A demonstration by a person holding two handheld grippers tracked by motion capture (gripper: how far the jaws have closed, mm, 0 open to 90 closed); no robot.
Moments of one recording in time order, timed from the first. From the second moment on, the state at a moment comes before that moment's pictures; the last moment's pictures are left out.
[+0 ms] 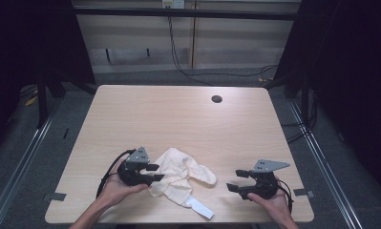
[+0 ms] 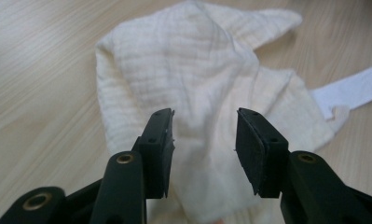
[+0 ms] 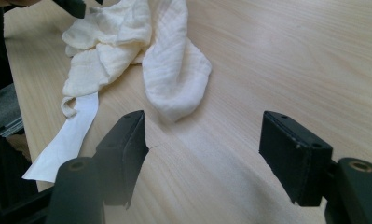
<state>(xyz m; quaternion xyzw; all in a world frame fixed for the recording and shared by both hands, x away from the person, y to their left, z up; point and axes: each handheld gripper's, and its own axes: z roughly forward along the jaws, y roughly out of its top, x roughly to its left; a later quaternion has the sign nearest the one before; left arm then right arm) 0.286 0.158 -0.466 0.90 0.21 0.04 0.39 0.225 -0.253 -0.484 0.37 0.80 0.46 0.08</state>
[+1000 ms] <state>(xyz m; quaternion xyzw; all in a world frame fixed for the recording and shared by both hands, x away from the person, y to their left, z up) 0.269 0.153 -0.490 0.92 0.14 0.01 0.37 0.228 -0.247 -0.486 0.38 0.81 0.44 0.08</state>
